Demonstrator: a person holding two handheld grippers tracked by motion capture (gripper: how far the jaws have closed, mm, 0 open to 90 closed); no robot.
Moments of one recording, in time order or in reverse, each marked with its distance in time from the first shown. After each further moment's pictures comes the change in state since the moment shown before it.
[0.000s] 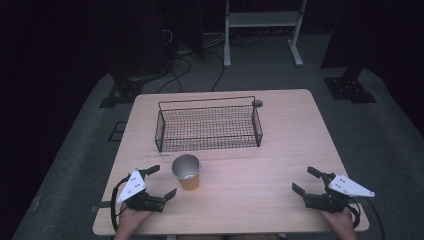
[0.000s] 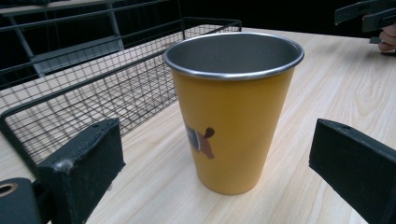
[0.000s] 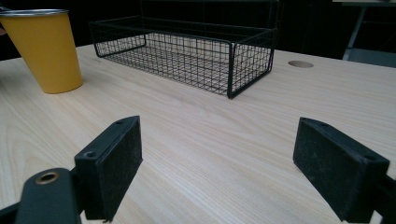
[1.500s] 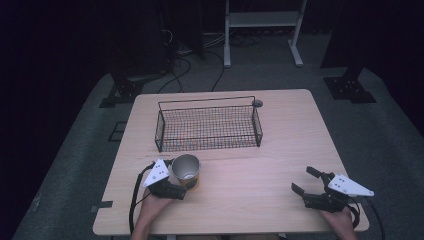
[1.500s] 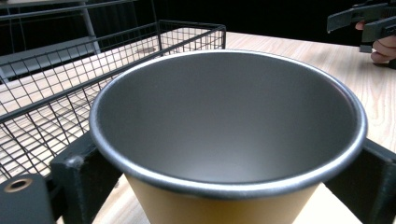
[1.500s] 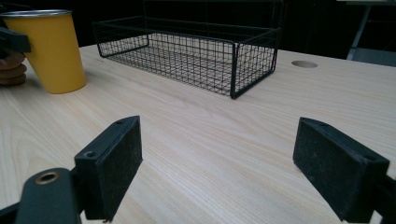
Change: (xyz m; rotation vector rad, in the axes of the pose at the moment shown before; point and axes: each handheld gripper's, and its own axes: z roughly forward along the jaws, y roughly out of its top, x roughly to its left) left arm -0.003 0.009 0.061 -0.014 -0.083 -0.009; right arm 0.000 0.000 0.002 0.001 0.012 0.001
